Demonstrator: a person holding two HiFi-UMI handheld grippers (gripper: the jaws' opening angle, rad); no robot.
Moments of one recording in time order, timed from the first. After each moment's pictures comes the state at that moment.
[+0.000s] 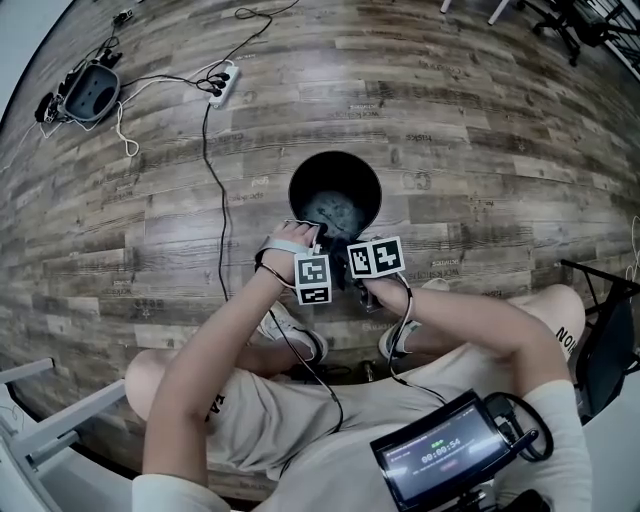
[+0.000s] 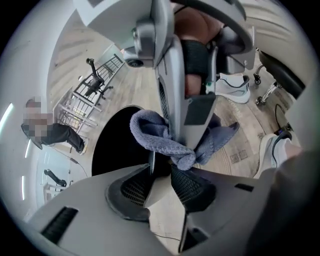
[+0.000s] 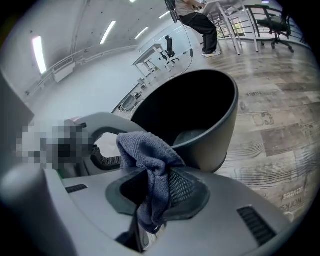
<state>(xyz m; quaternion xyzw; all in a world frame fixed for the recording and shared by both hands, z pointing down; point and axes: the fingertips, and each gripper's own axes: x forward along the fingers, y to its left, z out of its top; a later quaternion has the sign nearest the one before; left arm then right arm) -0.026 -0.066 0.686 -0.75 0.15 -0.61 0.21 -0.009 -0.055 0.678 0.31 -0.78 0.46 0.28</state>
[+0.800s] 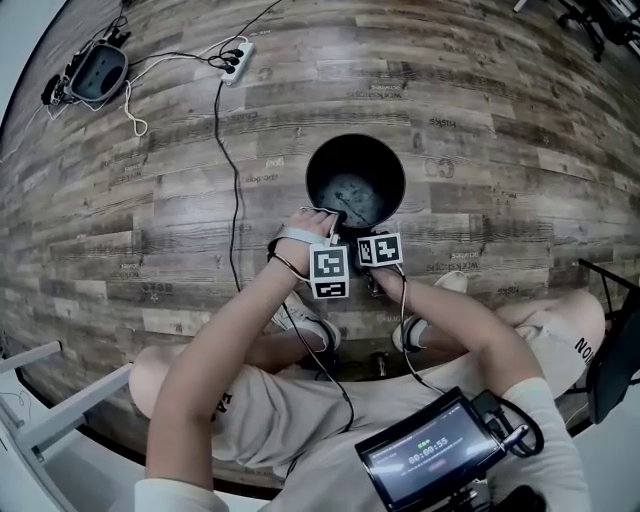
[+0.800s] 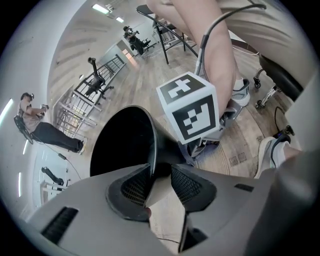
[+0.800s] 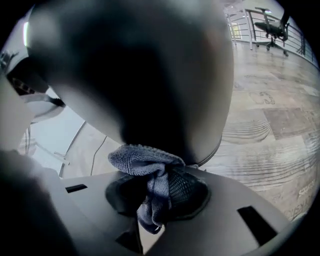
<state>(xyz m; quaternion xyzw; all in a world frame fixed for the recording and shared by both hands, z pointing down) -0.023 -0.068 0.684 -0.76 0.15 -0.60 0.20 0.002 -0.059 0.816 0.36 -0.76 0.44 0.33</state>
